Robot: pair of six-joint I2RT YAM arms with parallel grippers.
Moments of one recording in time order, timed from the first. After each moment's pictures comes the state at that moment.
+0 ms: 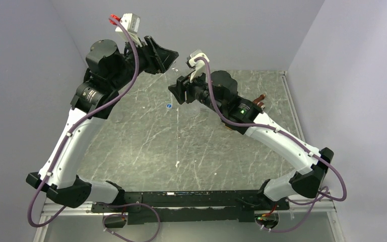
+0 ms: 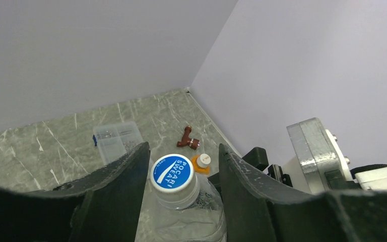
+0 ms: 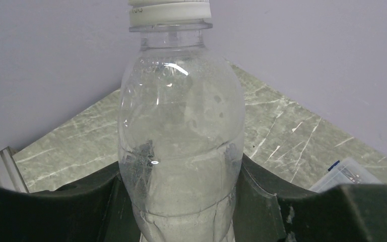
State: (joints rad) left arm -0.53 1.34 1.85 -0.44 0.16 -0.44; right arm 0.90 1.42 1.54 -0.17 0.08 0.07
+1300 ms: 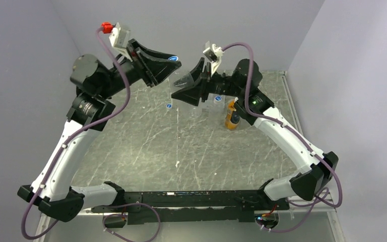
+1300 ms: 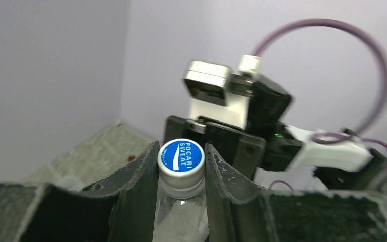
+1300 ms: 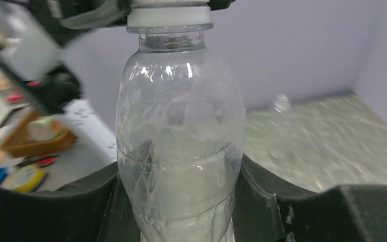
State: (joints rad) left arm -0.51 1.22 1.64 -0.12 0.49 -0.44; right arm 0.67 1.39 1.49 0.04 -0.73 0.28
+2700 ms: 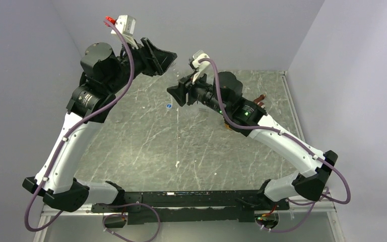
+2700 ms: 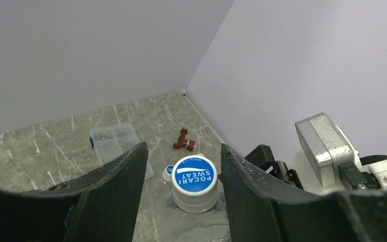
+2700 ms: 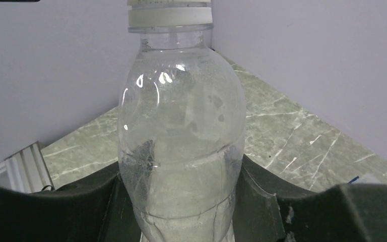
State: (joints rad) left arm -0.53 1.31 1.83 -0.43 0.16 -0.45; right arm 0.90 1.38 1.52 -0.15 -0.01 0.09
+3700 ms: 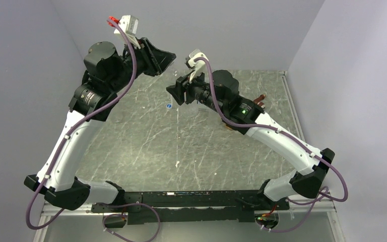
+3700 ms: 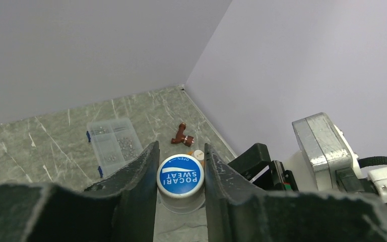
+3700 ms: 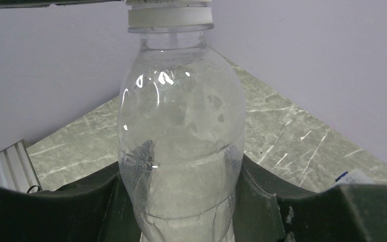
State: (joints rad) left arm -0.53 1.32 1.83 -0.44 0.17 -0.46; right arm 0.91 1.42 1.56 -0.18 0.03 0.06
